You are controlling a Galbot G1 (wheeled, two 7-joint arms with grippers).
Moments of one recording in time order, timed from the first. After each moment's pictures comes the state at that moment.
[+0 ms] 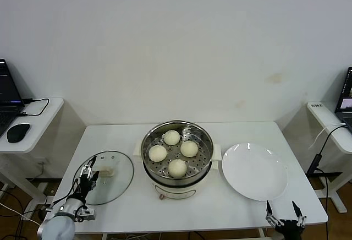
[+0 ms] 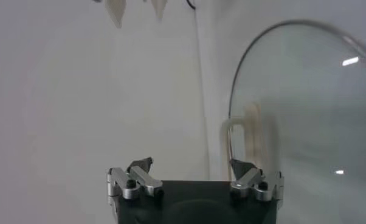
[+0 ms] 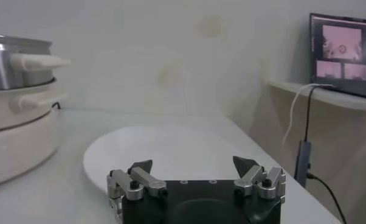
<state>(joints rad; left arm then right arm) 1.24 -1.05 -0.51 -1.42 1.18 -0.10 -0.19 -1.74 1.54 0.91 1.86 0.13 0.16 -0.20</state>
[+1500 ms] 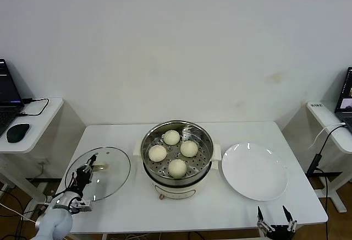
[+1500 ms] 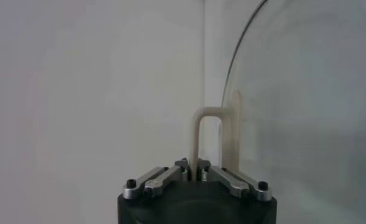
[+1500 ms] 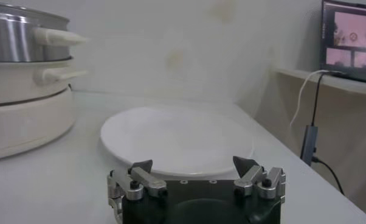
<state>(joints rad) 1.23 -1.03 -0.53 -1.45 1.03 -0.12 -0.19 -1.76 1.56 0.85 1.85 0.07 0.19 -0.21</state>
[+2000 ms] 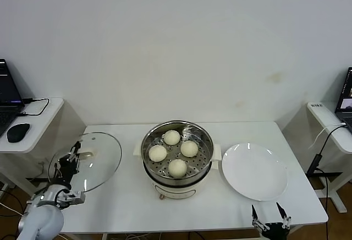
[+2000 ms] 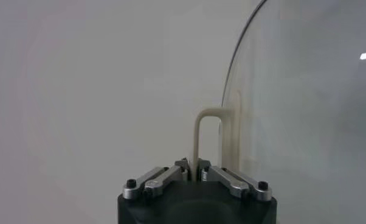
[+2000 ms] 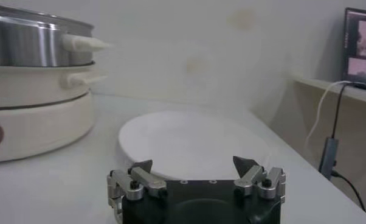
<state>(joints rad) 1.37 -0.94 -0.61 -1.85 0.89 0.16 -0.05 -1.76 1.52 0.81 1.87 0.04 0.20 -0.21</state>
